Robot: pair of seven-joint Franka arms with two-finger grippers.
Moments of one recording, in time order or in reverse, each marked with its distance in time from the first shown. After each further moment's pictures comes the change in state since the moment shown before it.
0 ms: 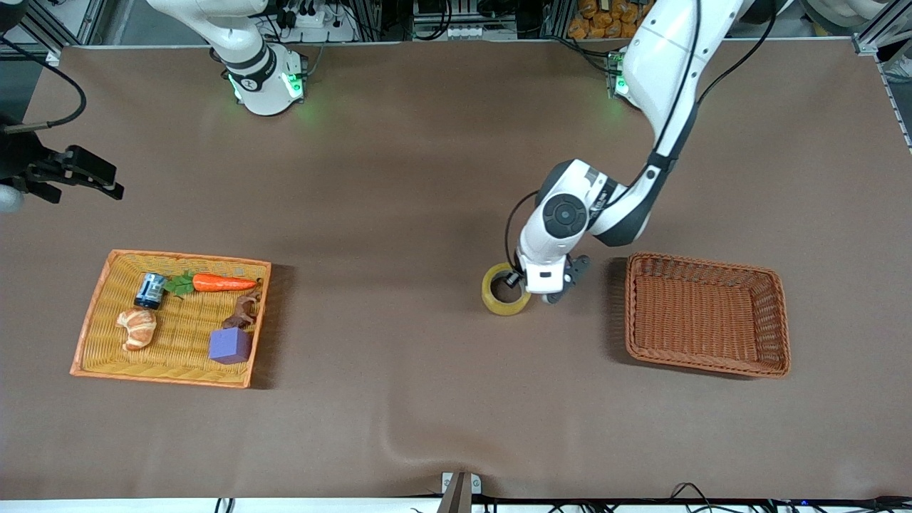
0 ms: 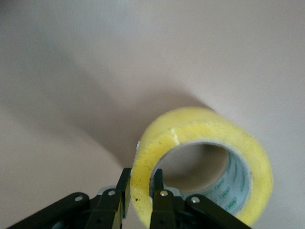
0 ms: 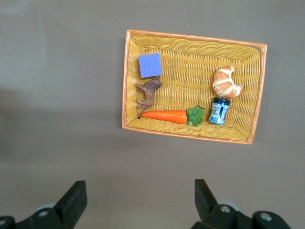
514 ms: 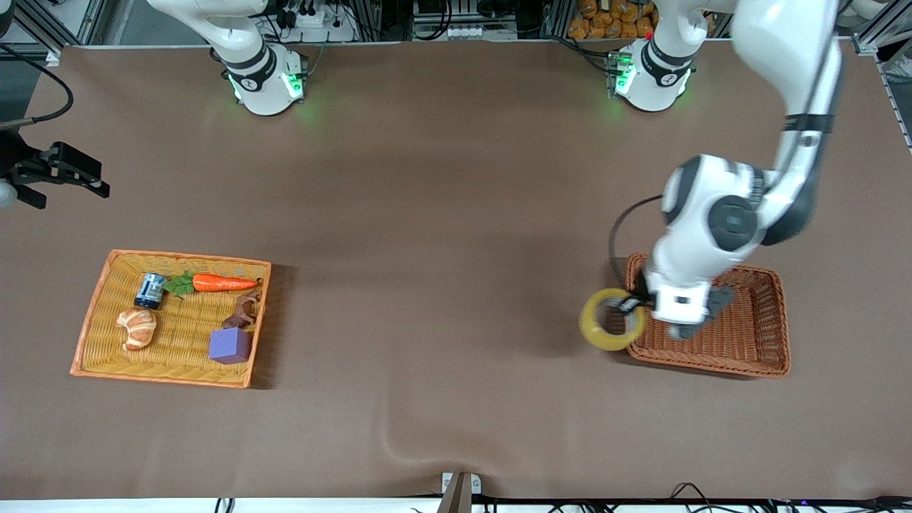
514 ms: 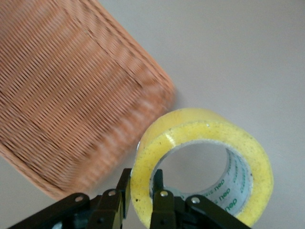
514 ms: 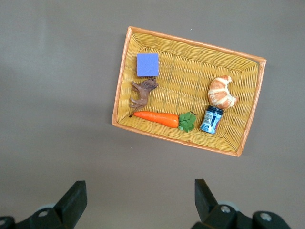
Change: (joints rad) left arm 0.330 -0.182 0.017 0.016 0.037 -0.202 0.537; right arm -0.011 -0.011 -0.026 -0.039 -0.001 0.034 -0.142
